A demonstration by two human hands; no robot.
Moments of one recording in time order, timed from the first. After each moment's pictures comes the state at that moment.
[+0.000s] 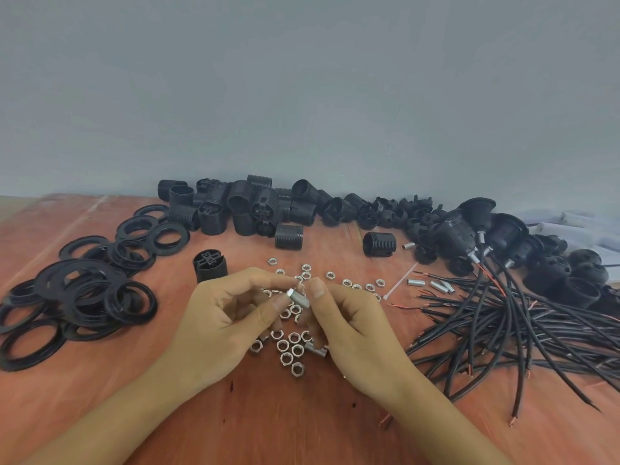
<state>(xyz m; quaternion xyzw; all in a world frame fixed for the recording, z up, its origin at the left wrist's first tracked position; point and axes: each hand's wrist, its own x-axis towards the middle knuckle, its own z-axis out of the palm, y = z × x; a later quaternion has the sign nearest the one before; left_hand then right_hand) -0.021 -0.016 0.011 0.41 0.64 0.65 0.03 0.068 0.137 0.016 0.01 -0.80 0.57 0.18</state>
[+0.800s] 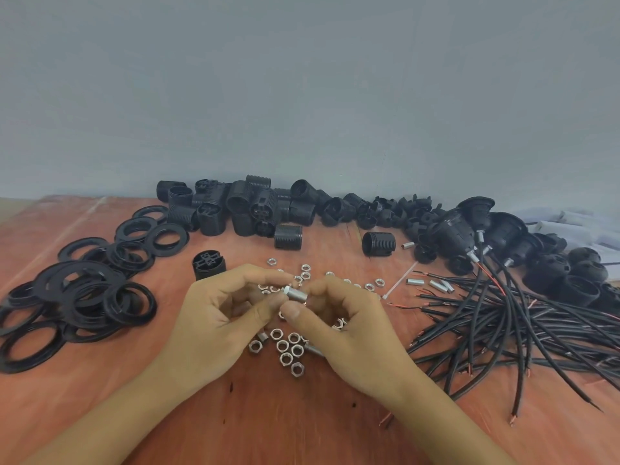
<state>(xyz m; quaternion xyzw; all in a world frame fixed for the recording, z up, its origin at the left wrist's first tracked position) -0.020 -0.016 0.012 0.41 0.64 0.65 0.01 0.069 0.137 0.016 0.02 -0.81 0.55 0.22</state>
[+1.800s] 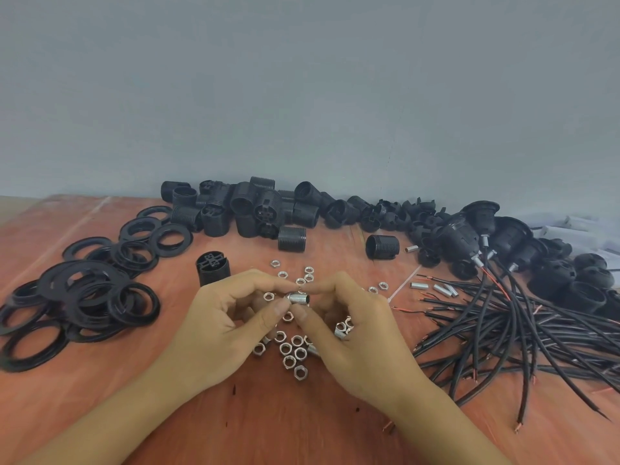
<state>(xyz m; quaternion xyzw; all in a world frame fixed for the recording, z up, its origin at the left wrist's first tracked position) -0.024 -0.018 0.009 0.42 0.67 0.61 0.02 0.071 0.140 0.015 0.04 -0.87 0.40 0.27</state>
